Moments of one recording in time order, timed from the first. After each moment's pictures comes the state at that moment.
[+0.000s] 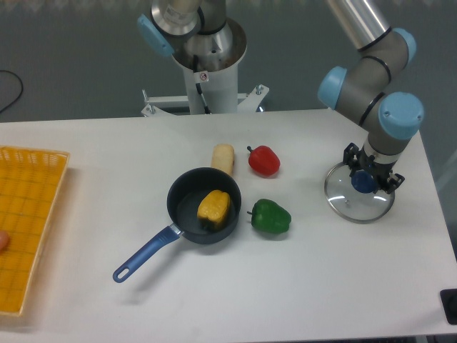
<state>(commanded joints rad) 2.89 -2.08 -1.66 -0.96 1.64 1.58</state>
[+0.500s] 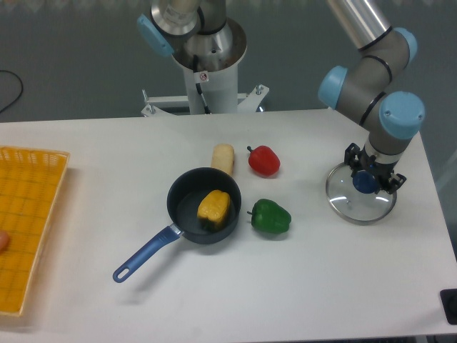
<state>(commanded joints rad) 2.89 -2.07 -1.61 -1.02 1.64 1.58</state>
